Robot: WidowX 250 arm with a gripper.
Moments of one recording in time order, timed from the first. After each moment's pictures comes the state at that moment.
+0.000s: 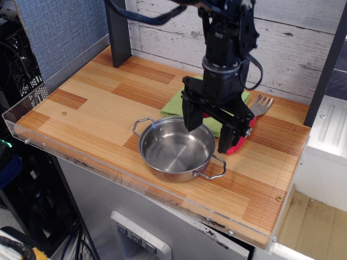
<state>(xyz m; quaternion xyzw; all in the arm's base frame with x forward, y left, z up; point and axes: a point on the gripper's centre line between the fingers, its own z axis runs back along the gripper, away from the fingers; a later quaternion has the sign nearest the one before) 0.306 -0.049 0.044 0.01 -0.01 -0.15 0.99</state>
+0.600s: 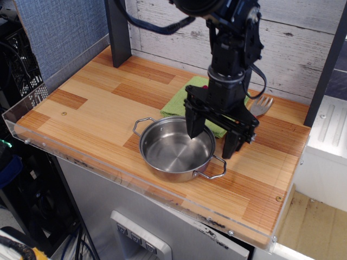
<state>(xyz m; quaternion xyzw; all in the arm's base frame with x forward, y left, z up) 0.309 -0.055 0.029 0.02 0.00 -0.12 0.99</state>
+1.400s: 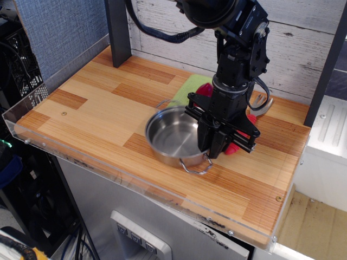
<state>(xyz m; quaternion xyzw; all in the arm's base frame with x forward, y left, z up) 0.307 -0.054 0.020 0.04 0.01 -0.12 0.99</state>
